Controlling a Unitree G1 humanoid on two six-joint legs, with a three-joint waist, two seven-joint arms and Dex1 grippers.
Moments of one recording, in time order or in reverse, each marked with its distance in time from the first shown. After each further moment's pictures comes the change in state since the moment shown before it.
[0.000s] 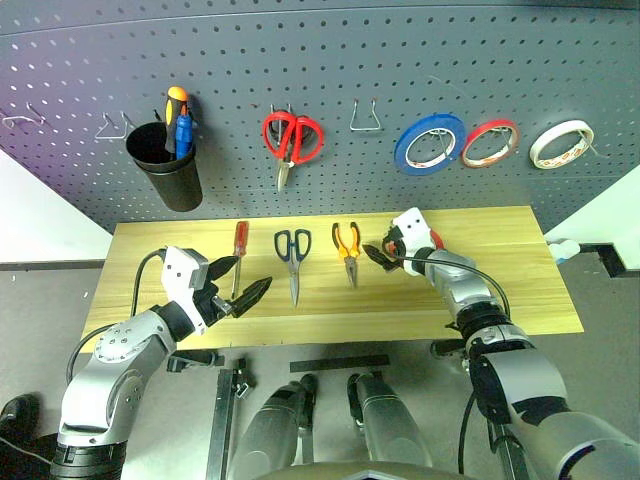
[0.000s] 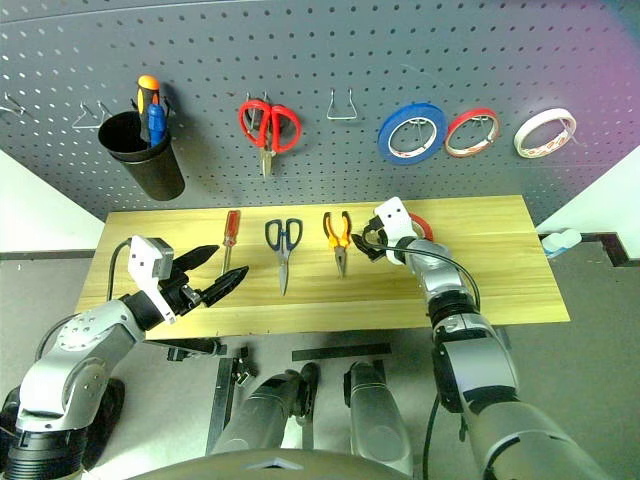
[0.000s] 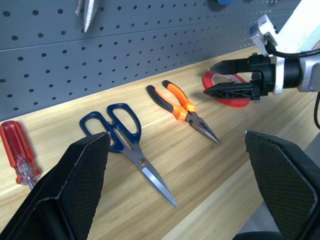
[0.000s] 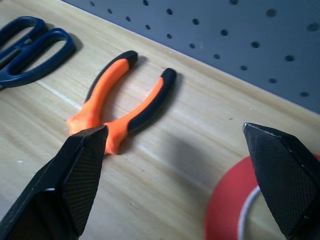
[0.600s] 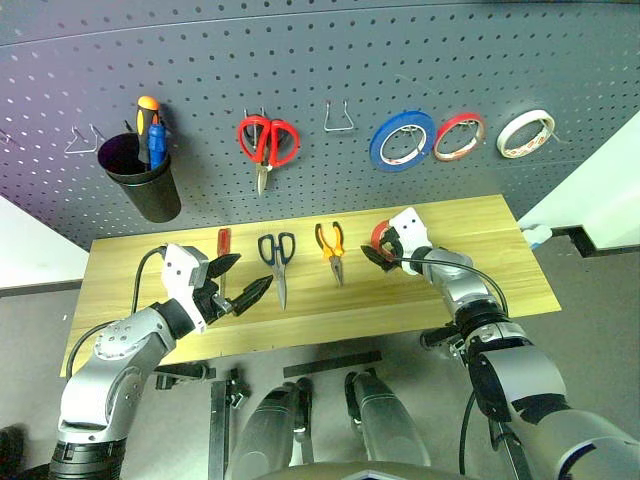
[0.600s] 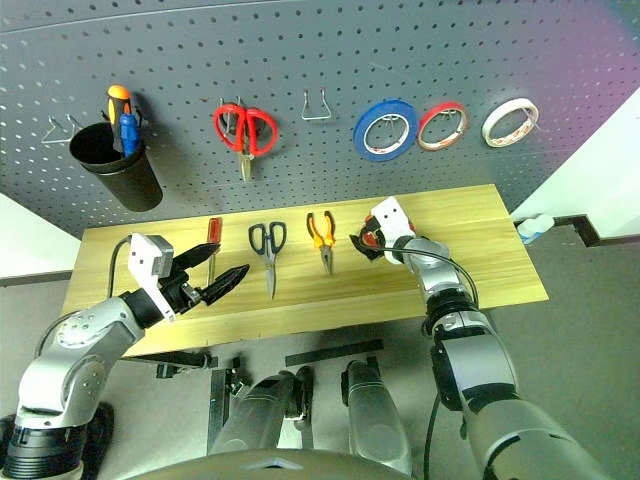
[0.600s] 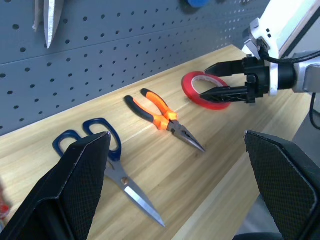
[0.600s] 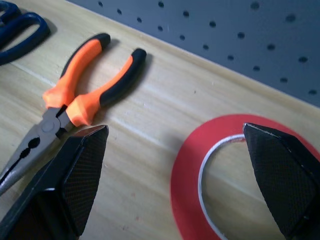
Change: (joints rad) left arm -0.009 0.017 0.003 0.000 -0.010 0.007 -0.011; right arm -0.006 -0.012 0.037 0.010 -0.028 0.012 0.010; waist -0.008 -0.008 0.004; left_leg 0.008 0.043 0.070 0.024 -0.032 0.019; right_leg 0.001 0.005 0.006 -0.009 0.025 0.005
